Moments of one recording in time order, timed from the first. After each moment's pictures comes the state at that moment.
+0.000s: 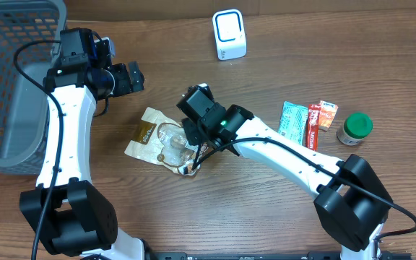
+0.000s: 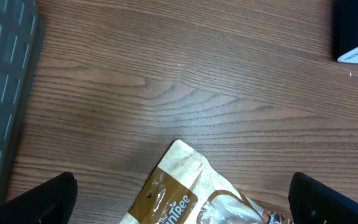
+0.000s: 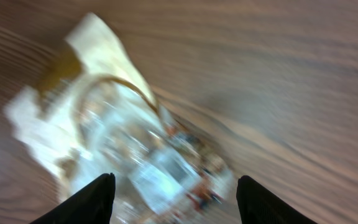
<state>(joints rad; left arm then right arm) 0.17 1.74 1.55 -0.87 0.13 -0.10 0.86 1.98 1.57 -0.59 0.09 0.46</state>
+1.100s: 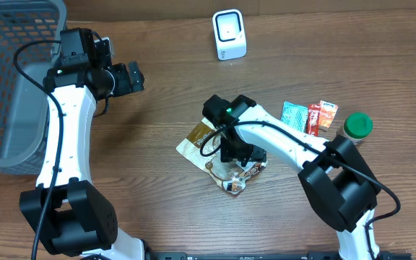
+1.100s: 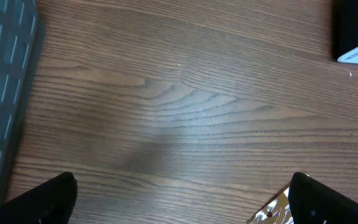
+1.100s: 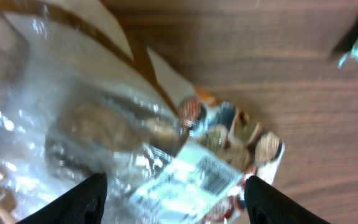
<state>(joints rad) 0.17 1.74 1.55 -0.87 0.13 -0.10 0.76 2.08 1.57 -1.17 0.03 0.80</state>
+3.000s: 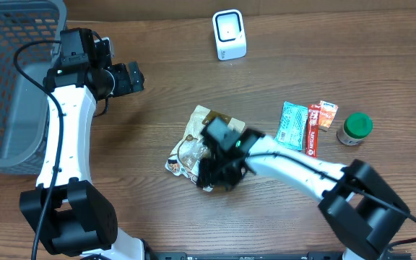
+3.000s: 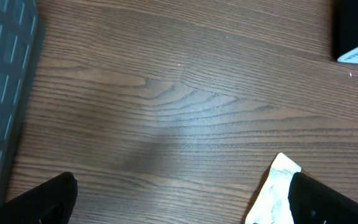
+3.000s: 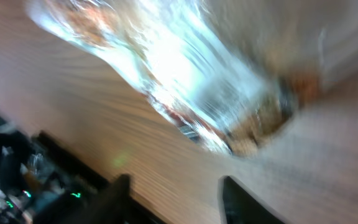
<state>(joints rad) 0.17 1.74 1.55 -0.87 0.13 -0.10 0.83 1.88 1.28 -0.66 -0.50 0.69</state>
